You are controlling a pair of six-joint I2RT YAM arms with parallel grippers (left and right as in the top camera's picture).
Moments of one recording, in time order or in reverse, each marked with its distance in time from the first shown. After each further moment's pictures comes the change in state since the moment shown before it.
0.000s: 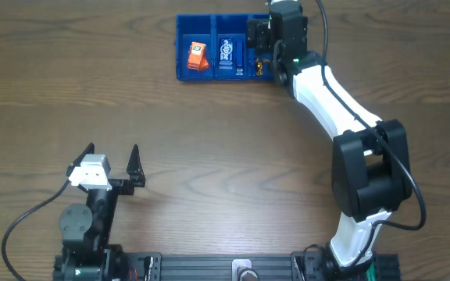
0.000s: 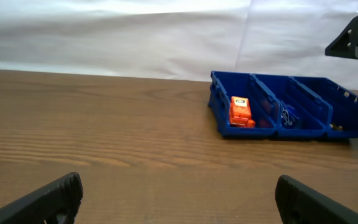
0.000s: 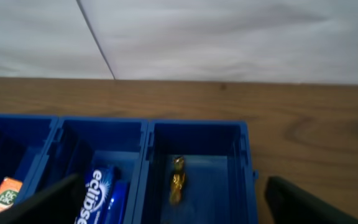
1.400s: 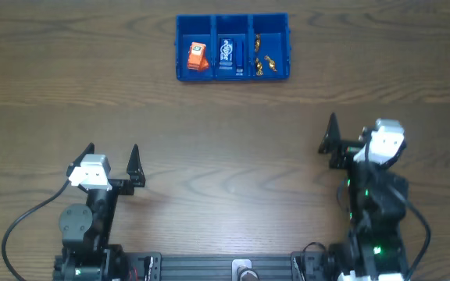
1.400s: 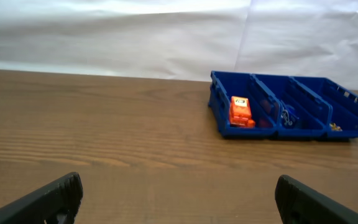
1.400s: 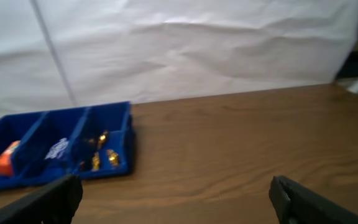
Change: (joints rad) left arm 0.000 0.000 0.000 -0.001 0.000 0.000; right arm -0.224 -1.545 -1.111 -0.015 -0.025 -0.071
